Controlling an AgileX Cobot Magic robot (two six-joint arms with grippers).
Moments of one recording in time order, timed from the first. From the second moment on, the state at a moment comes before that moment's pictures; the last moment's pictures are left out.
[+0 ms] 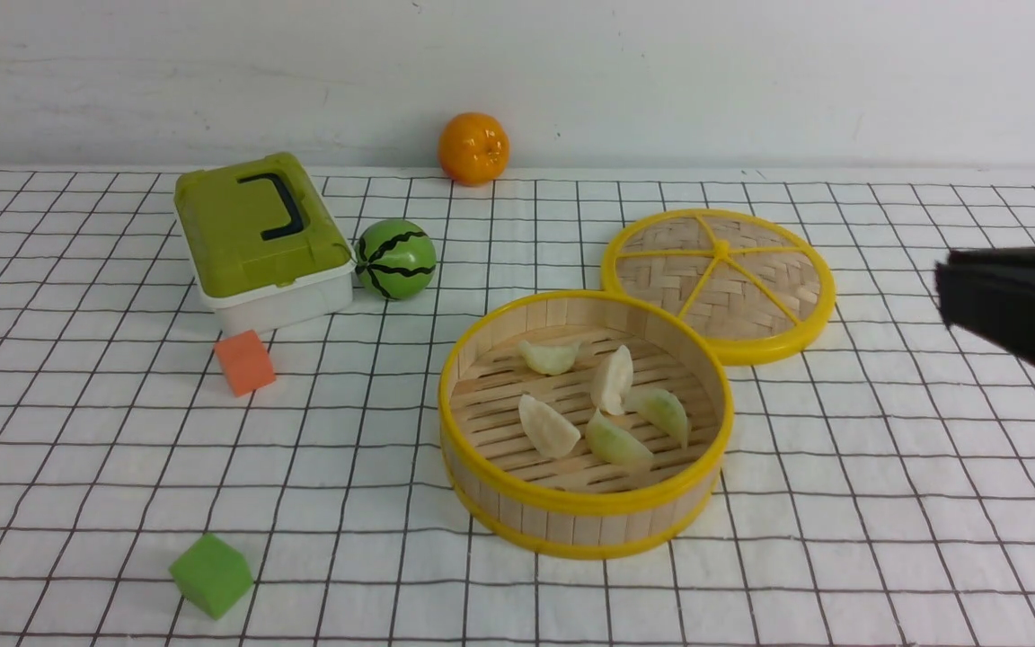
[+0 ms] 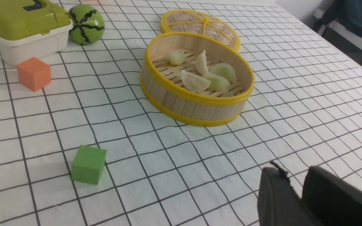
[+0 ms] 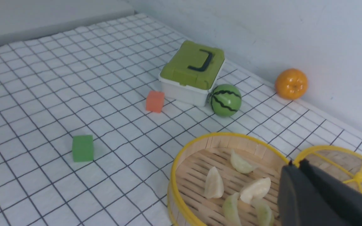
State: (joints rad) right arm 0.43 0.71 -0.81 0.61 0.48 -0.68; left arm -0.58 0.08 -0.59 -0.04 0.87 -0.25
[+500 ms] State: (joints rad) right arm 0.43 0.58 -0.73 0.62 0.51 -0.69; left arm -0.58 0.08 -0.59 -0.04 0.87 -0.25
